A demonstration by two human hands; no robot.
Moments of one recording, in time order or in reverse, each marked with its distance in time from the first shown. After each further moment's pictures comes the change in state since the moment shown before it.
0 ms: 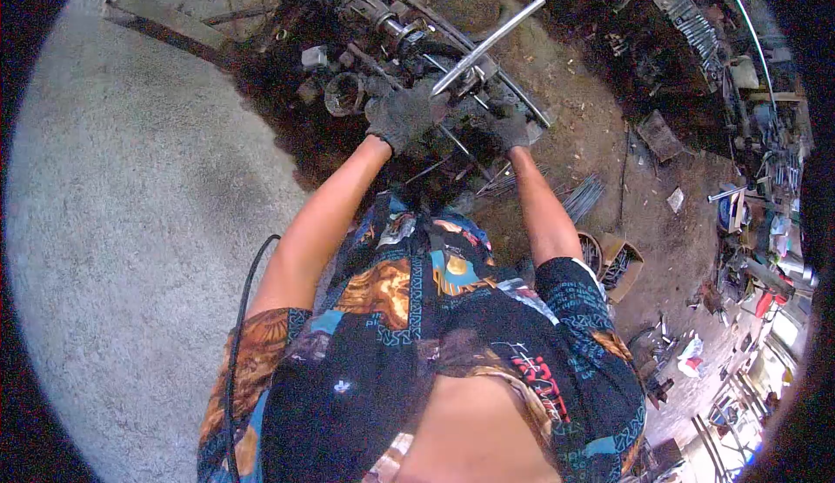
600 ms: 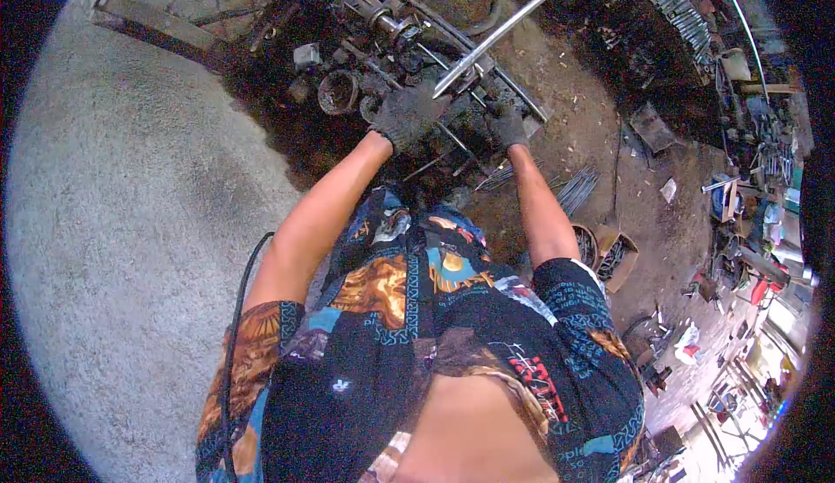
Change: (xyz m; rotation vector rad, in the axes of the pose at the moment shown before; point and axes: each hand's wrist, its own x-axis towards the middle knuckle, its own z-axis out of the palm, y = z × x) left_hand -0.003 0.002 -0.004 -0.184 0.014 -0.034; right_hand -0.006 -0.003 -0.014 -0.094 -0.230 0.109
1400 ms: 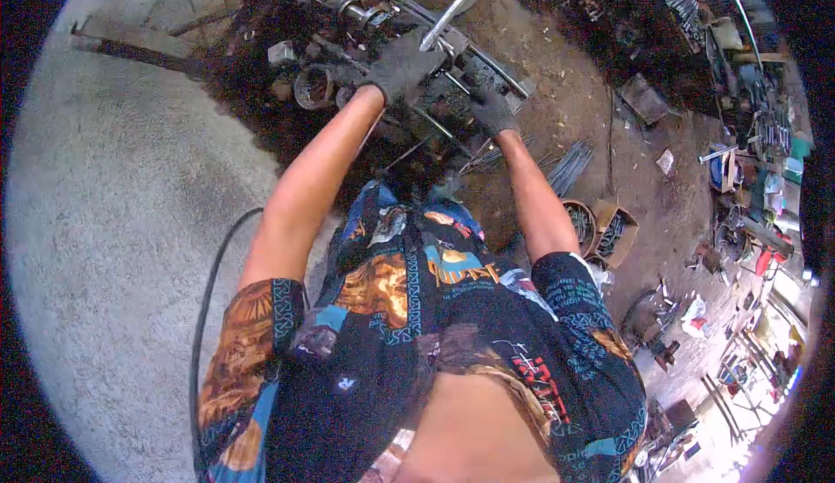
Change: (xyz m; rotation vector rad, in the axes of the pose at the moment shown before) left_hand 0.060 0.024 -0.003 -0.184 -0.005 -0.069; right_hand -0.031 -0.018 -0.016 0.136 0.084 -0.106
